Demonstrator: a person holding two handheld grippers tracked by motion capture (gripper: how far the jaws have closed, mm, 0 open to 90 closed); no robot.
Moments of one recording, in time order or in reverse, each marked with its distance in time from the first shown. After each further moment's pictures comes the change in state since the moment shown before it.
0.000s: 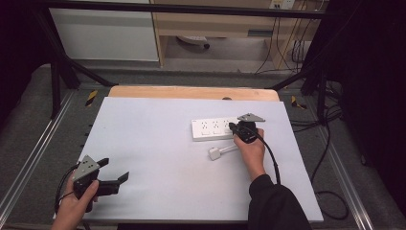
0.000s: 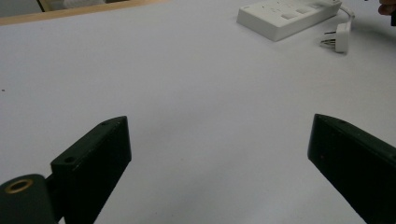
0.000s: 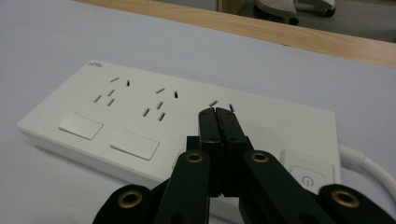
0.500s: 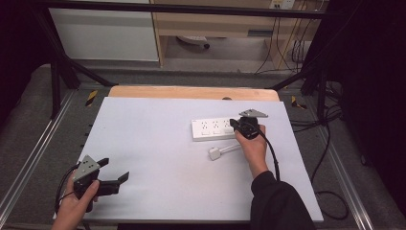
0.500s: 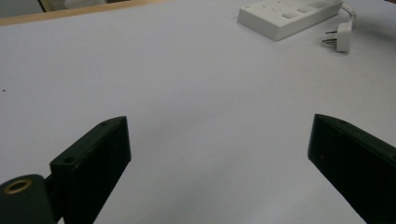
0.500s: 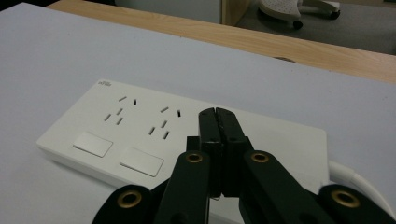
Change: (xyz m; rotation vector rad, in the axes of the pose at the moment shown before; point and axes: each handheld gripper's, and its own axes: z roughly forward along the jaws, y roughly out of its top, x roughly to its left) left arm 0.000 0.000 0.001 0.002 0.003 0.004; right arm -0.003 0.016 -0.007 -0.009 0.022 0.014
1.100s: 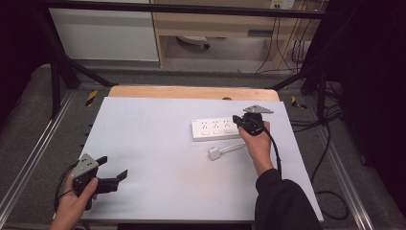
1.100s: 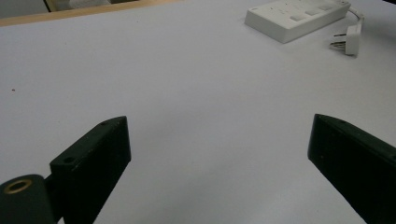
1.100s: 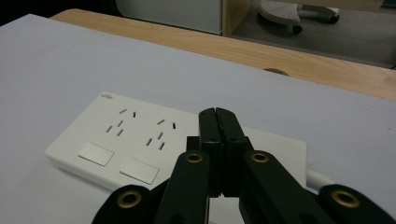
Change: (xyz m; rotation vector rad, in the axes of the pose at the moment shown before) left arm 0.007 0.001 0.002 -0.006 0.011 -0.011; right arm -0.008 0.014 -0.012 -0.010 0.008 0.005
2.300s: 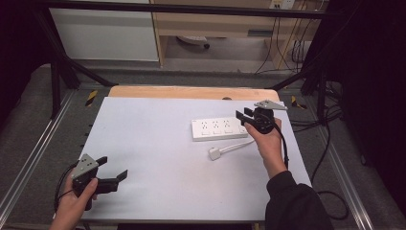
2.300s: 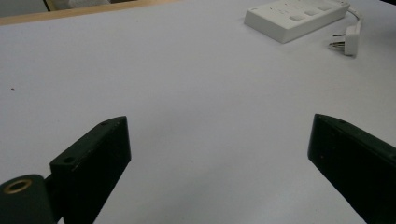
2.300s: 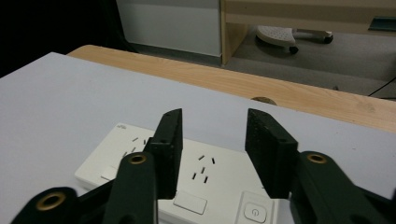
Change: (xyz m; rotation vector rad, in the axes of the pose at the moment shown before) left arm 0.000 0.000 -0.001 0.000 -0.003 -0.007; right arm -0.007 0.022 -0.038 -0.087 0.011 0.027
